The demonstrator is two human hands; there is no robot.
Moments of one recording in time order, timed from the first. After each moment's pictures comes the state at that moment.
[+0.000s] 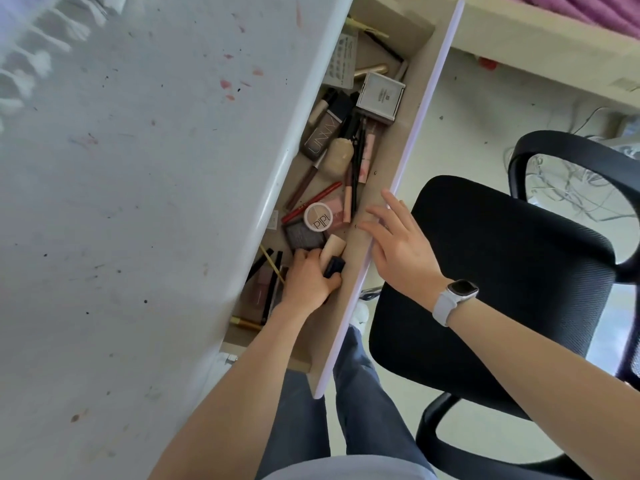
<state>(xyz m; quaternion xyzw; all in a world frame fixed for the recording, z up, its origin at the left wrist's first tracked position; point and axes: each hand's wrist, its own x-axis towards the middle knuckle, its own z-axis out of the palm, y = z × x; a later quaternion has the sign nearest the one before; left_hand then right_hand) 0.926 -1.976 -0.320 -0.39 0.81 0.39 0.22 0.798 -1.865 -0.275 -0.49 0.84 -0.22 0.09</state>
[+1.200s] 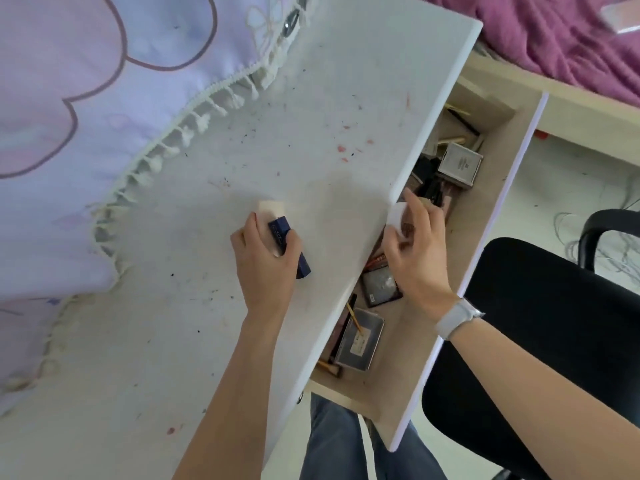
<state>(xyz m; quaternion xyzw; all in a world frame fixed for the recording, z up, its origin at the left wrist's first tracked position) 0.973 -2.122 -0.211 -0.58 0.72 0.34 -0.17 0.831 -1.997 -0.235 -0.31 0.84 -0.43 0.11</state>
